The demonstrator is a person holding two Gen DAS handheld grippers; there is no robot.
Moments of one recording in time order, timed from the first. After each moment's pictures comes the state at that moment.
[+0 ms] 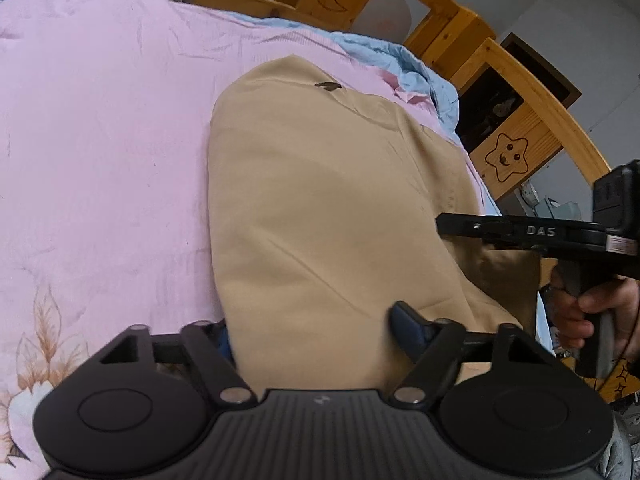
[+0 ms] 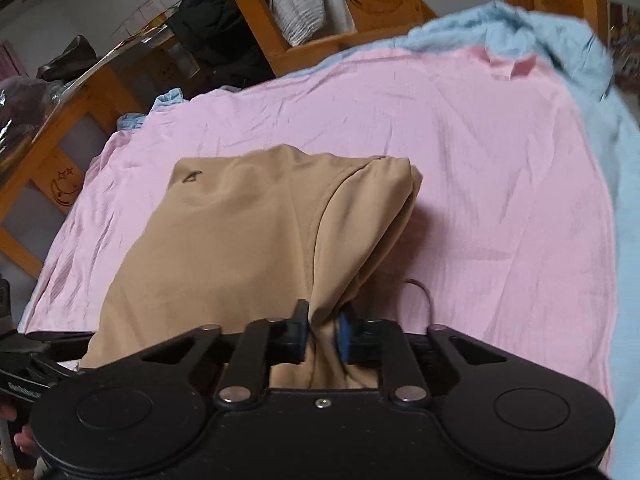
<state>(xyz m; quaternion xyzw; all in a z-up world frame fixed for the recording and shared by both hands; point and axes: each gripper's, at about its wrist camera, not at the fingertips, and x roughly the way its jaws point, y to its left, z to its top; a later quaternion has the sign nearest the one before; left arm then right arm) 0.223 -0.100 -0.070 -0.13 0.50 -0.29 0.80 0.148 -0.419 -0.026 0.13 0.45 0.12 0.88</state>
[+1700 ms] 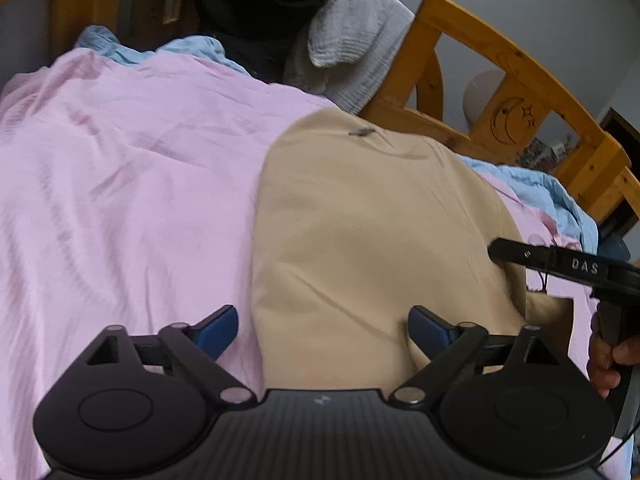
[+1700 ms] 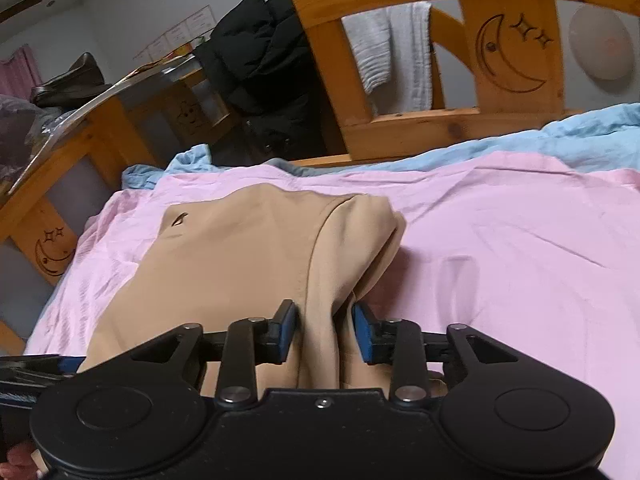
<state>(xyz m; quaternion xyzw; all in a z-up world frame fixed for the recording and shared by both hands) 0.359 0.026 -0.048 -0.13 0.44 -0.12 0.88 0.333 -0.282 -0.018 0.12 0.37 0.13 0.91</state>
